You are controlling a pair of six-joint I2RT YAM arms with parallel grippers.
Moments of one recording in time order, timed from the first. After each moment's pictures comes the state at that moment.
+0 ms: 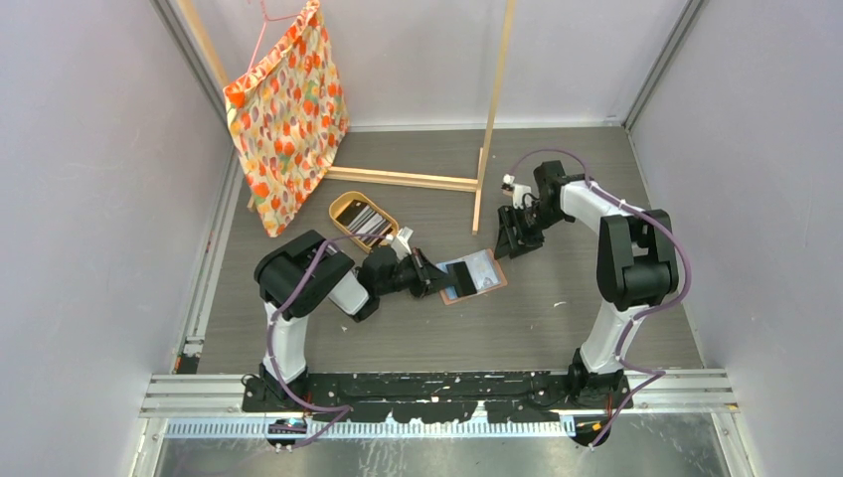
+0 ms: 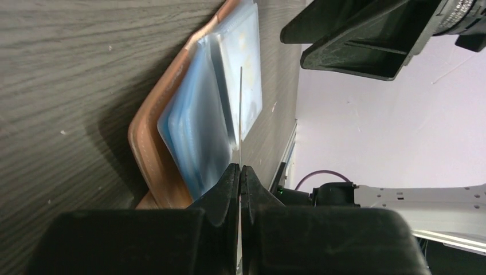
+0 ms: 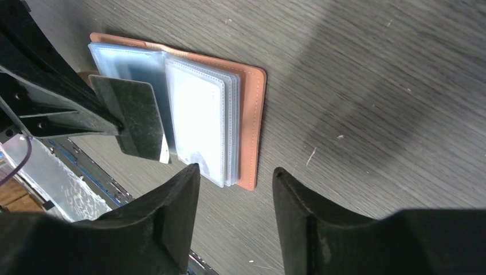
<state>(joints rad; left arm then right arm) -0.70 1.97 0.54 1.15 0.43 -1.28 0.13 1.84 1.23 -0.78 -0.59 -0.14</state>
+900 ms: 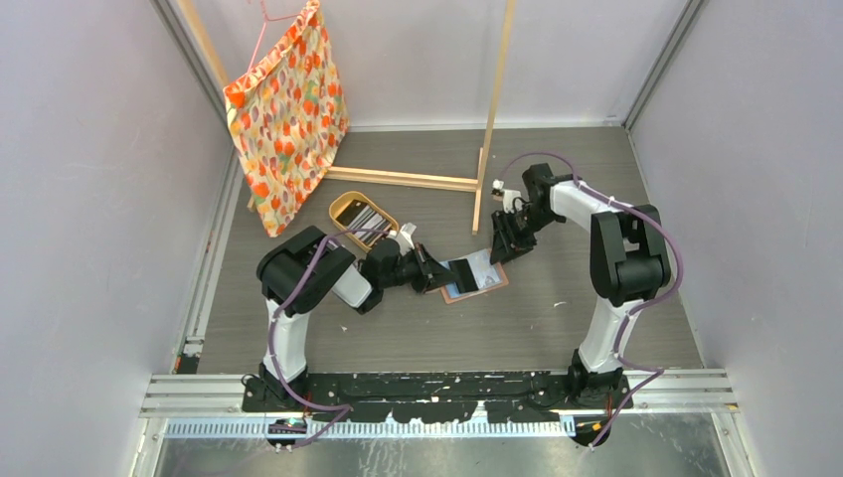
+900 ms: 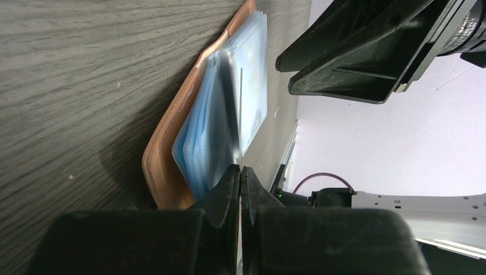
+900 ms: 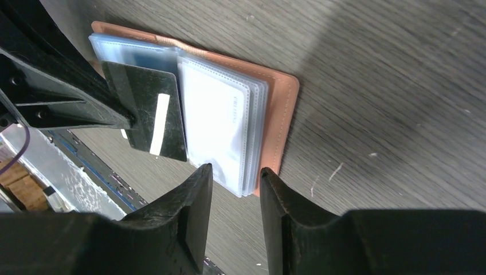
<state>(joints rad) -0.68 2.00 0.62 1.06 0.47 -1.29 0.18 1.88 1.25 -0.80 -0.59 -0.14</state>
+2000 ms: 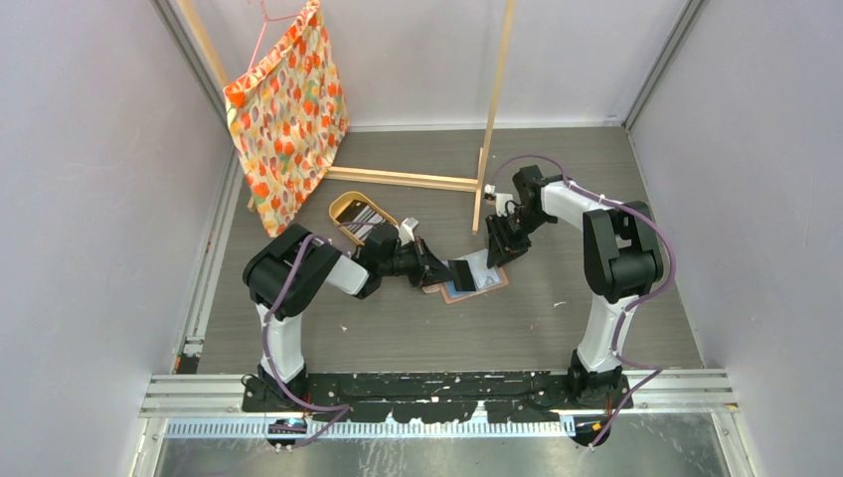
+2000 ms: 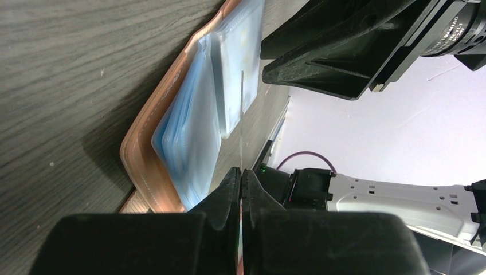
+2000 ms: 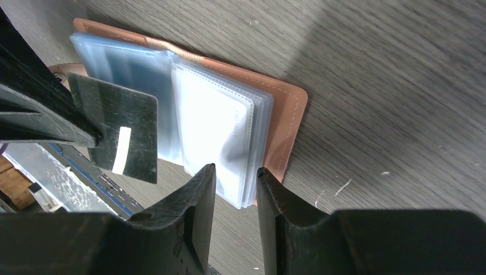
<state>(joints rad) -0.62 1.93 0.69 0.80 0.65 -1.31 0.23 1.92 1.27 -0.81 -0.55 -0.14</state>
